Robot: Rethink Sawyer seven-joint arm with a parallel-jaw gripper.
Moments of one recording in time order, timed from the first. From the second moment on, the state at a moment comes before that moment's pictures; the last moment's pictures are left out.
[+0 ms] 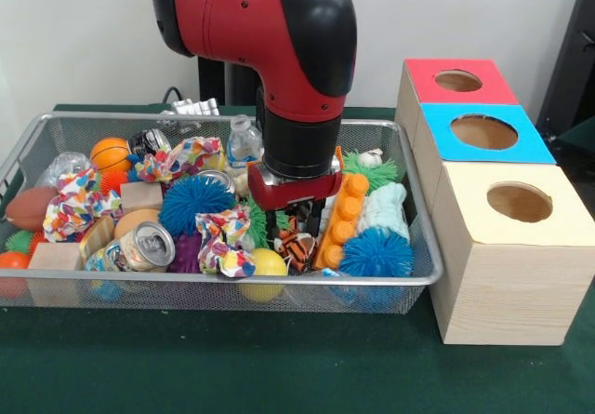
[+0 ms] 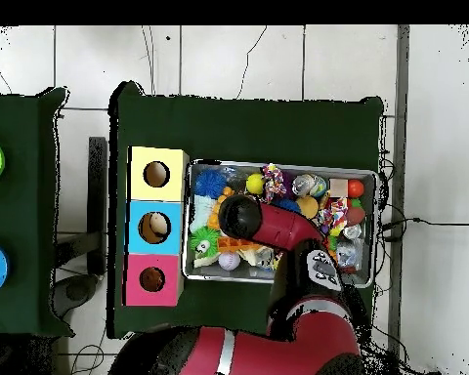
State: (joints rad) arm -0.22 -0.36 -0.07 1.58 0.09 0.31 1.01
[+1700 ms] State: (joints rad) arm -0.36 -0.55 0.12 1.73 -0.06 0.29 1.01
